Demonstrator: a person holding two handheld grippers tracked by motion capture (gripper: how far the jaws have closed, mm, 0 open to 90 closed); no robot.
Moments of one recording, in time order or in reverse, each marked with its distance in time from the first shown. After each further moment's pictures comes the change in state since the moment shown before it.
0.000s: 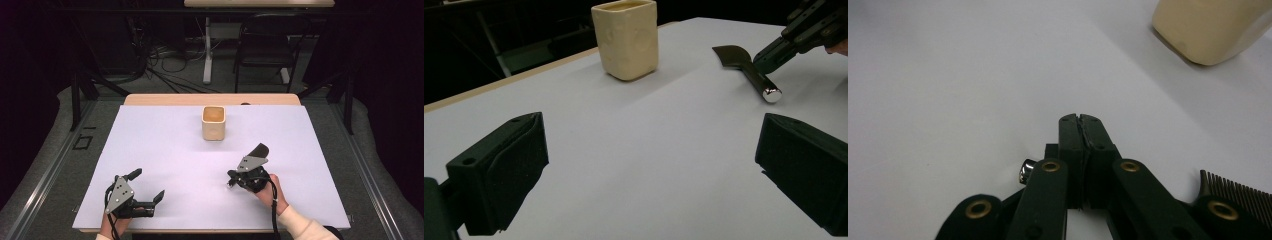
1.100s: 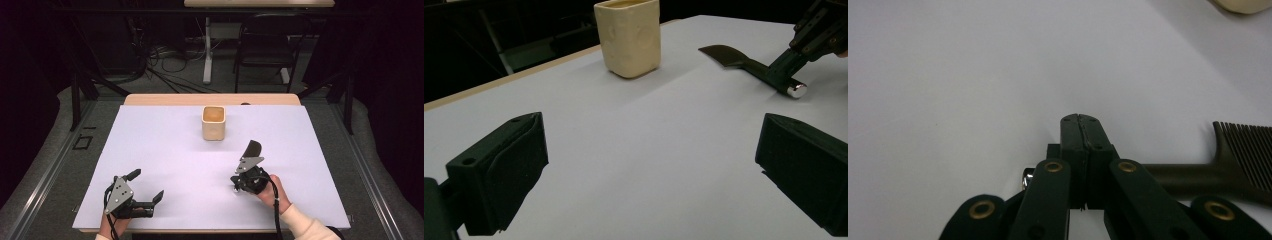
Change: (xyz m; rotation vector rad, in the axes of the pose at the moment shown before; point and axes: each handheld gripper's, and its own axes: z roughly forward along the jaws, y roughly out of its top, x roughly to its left) left arm 0.000 -0.001 -0.002 0.015 0.007 0.003; right arm -0.001 -0.005 0.001 0.151 0.052 0.034
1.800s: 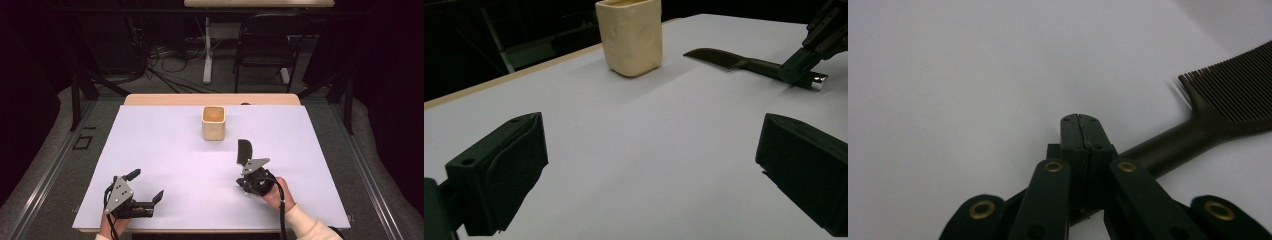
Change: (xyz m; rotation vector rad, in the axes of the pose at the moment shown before) left arm 0.001 0.000 0.000 -0.001 0.005 -0.004; right arm -0.004 -0.013 -0.009 0.034 -0.003 0.023
